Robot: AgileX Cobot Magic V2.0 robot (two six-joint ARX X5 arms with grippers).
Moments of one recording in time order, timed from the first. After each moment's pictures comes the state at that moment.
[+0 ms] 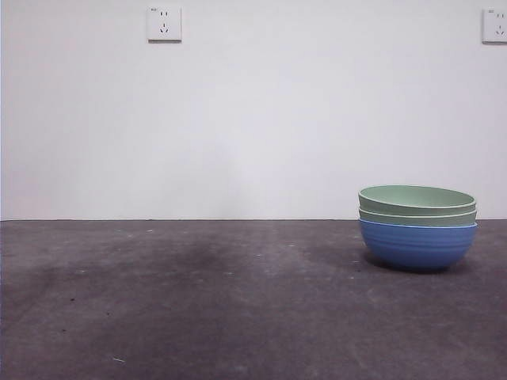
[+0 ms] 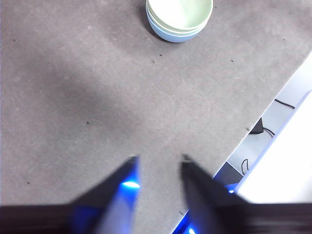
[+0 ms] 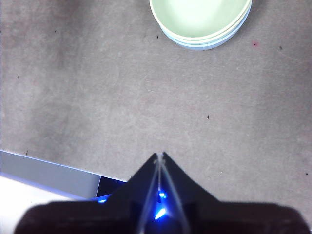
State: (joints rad) left arm -0.62 1.33 1.74 -1.31 0.16 0.09; right arm 0.13 0.94 1.21 -1.29 -0.26 0.02
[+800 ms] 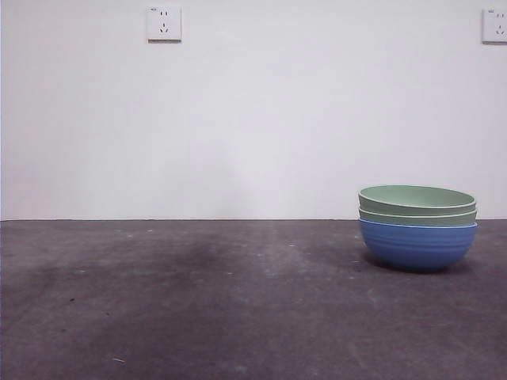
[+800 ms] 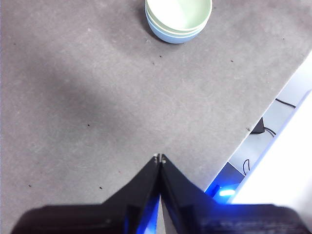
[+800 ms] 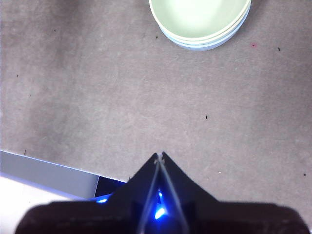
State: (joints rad) left arm -0.62 1.33 1.74 -1.30 0.16 0.09; right arm 0.13 0.94 1.21 -1.29 -0.26 0.01
